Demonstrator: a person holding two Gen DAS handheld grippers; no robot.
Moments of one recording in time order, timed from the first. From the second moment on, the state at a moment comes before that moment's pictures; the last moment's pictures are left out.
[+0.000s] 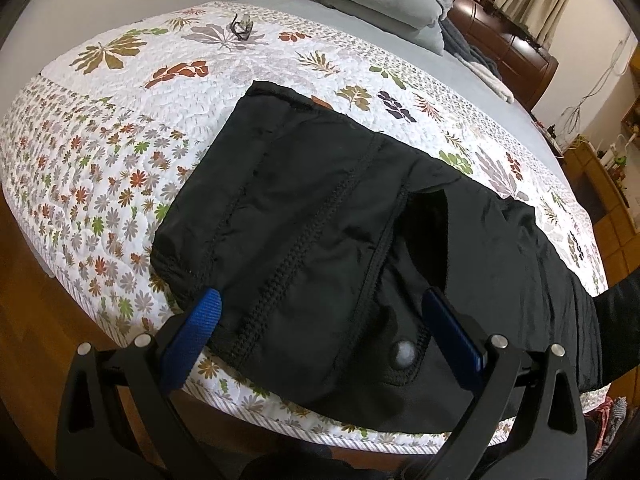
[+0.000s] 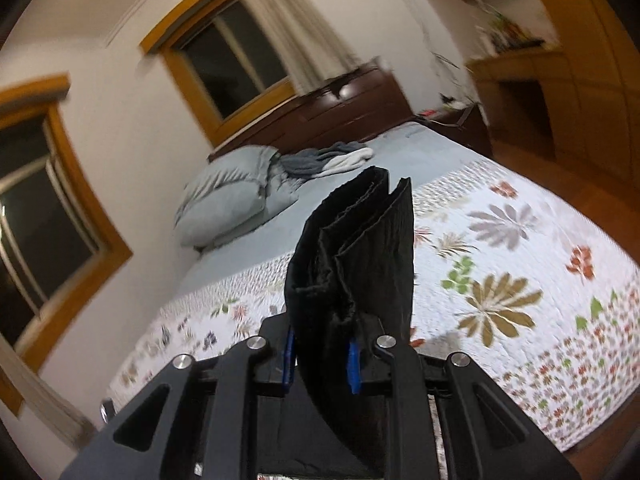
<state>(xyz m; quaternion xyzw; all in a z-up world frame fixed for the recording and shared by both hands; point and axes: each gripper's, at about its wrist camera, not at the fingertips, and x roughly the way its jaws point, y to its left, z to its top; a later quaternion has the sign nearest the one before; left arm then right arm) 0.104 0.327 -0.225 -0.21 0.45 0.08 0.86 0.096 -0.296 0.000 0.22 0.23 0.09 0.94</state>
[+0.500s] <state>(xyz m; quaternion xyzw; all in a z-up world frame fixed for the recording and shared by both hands) 0.101 0.328 -0.225 -0.21 0.45 0.08 0.86 0.119 -0.126 -0.010 0.01 0.28 0.10 0.96</state>
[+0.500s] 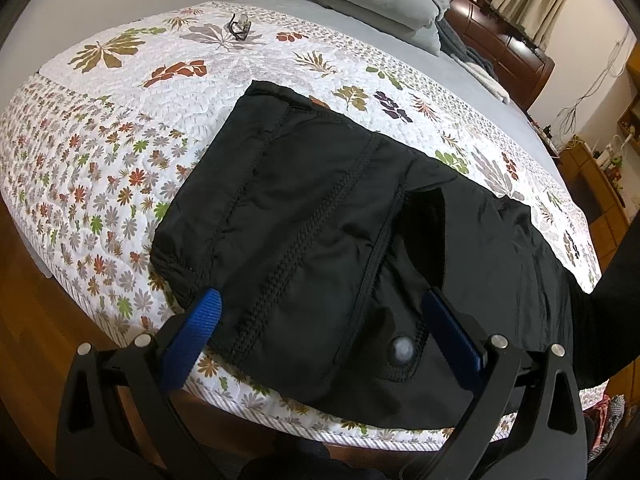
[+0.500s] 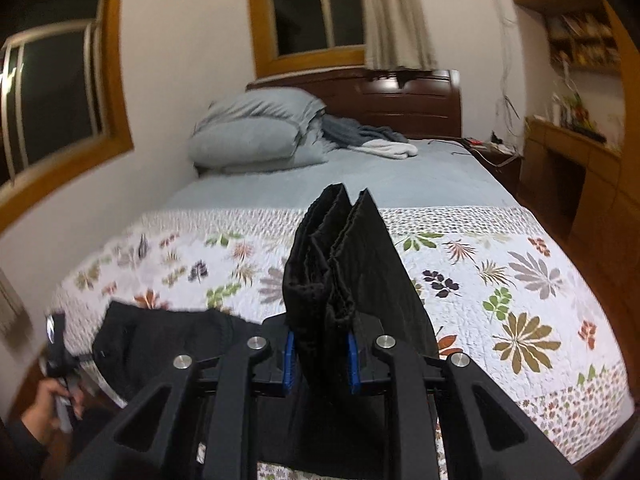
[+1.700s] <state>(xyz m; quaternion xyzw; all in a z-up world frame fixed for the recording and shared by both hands) 0.102 0.330 -0.226 -0.21 0.45 0.07 0.86 0.128 -0.006 -0.094 -0.16 0.35 0.15 0.91</state>
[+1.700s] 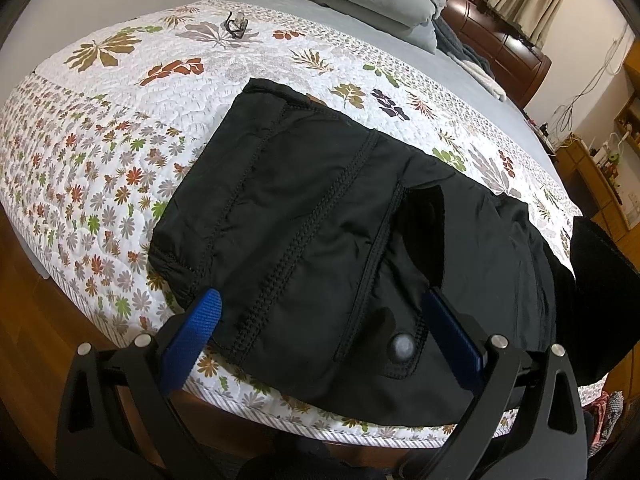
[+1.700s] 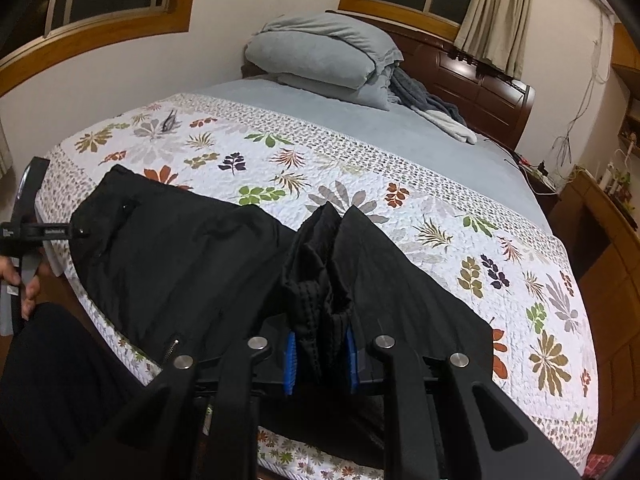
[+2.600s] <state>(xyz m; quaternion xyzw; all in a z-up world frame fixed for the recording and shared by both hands) 0.098 0.332 -0.226 -0.22 0.45 0.06 0.87 0.112 0.059 -0.167 -0.33 0.35 0.15 0.86</state>
